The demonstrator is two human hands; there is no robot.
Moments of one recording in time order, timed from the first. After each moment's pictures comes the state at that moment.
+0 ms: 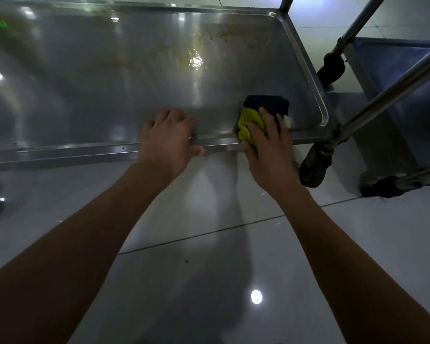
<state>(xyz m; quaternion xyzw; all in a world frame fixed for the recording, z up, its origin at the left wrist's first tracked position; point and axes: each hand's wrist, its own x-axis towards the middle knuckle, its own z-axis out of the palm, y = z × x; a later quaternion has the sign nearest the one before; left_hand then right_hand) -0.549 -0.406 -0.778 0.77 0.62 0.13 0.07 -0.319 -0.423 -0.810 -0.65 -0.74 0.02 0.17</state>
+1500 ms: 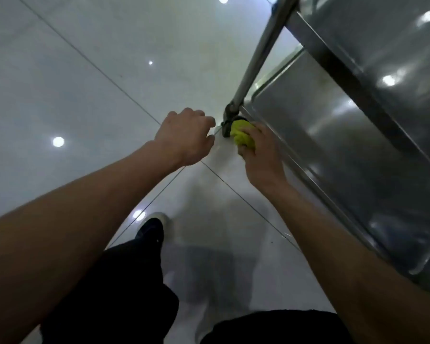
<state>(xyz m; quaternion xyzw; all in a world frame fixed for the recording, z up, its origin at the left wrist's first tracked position) -0.931 -0.701 -0.560 0.49 0.85 0.04 0.20 -0.777 -0.581 -0.586 -0.32 -0.88 0.36 0.04</state>
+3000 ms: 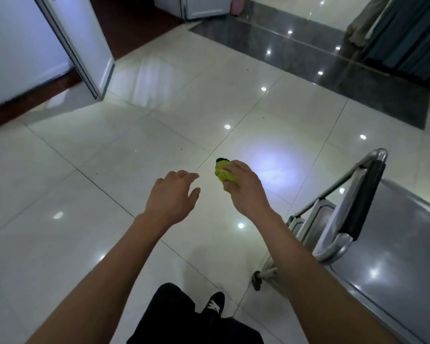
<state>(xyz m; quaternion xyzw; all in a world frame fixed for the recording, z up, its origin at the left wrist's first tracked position) -1.335 -0.654 0.030 0.43 0.89 0.09 0.11 -1.210 -0.493 0.008 -0.28 -0.86 0.41 0.14</state>
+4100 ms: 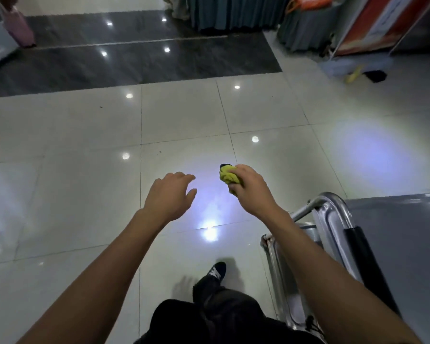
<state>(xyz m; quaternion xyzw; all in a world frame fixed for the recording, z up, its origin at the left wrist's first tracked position) -1.520 -0.048 0.005 0.74 0.65 -0.03 0.15 -1.293 -0.031 -0.011 -0.58 -0.72 0.32 0.22</state>
